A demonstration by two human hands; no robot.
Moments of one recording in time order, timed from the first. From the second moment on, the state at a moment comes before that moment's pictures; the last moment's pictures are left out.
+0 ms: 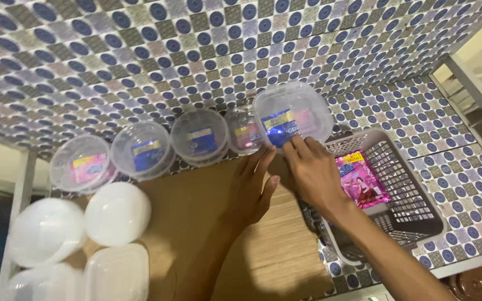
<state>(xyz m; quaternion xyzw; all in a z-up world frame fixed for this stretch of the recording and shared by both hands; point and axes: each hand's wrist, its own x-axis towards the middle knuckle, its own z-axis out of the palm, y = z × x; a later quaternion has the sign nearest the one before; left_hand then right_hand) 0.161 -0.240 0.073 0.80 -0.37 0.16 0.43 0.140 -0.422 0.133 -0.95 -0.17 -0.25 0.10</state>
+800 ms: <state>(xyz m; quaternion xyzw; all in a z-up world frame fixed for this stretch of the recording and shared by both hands) 0.021 -0.074 -0.016 0.86 -0.36 0.28 0.23 0.001 -0.286 0.039 -0.93 -0.33 -0.13 0.12</state>
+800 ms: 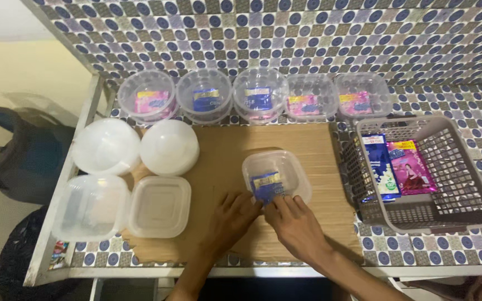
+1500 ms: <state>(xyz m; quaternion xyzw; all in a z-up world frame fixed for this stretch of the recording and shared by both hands) -0.031 -0.083 -0.018 0.87 -0.33 0.27 0.25 -0.028 -0.287 -0.001 -0.94 -0.16 -0.18 0.26</state>
